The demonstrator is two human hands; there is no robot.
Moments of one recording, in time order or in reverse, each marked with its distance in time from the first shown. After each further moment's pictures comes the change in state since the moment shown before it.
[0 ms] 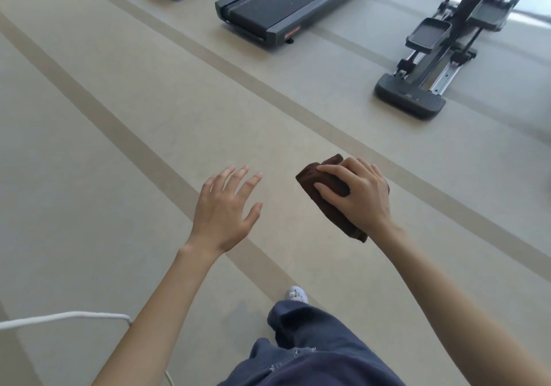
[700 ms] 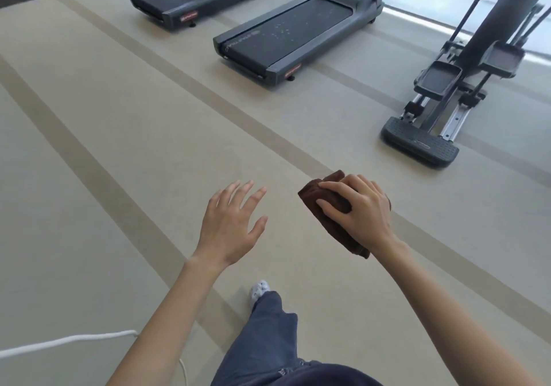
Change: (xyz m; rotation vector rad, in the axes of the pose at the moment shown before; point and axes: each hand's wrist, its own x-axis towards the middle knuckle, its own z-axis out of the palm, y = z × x) left_hand 0.321 -0.097 0.029 -0.023 -0.026 -0.002; right_hand 0.284 0.124 0.115 -0.025 0.011 -0.026
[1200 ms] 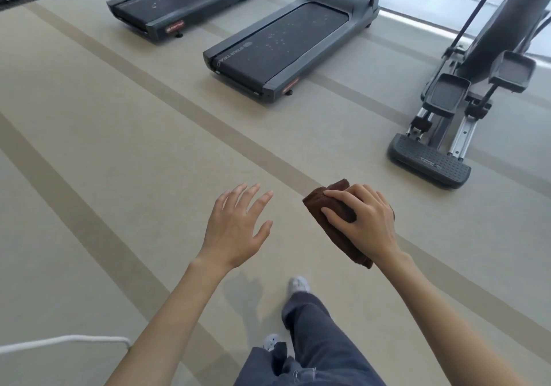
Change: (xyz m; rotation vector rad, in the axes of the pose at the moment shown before) left_hand 0.230 -0.117 -0.015 0.032 -0.012 0.094; right_hand 0.208 0.041 0.099 -0.030 -0.004 0.080
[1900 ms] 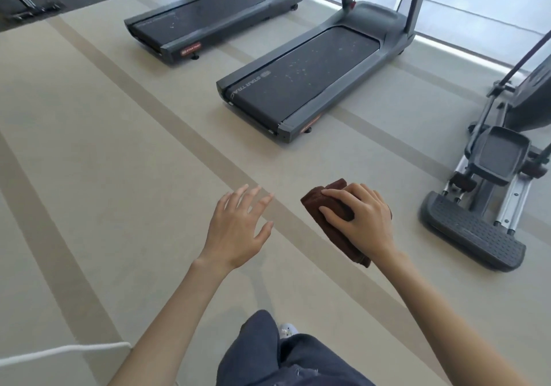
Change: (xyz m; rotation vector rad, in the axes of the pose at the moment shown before) left_hand 0.374 -0.136 0.012 0.005 0.017 -0.083; right_hand 0.373 0.134 0.147 0.054 -0.031 -0.037
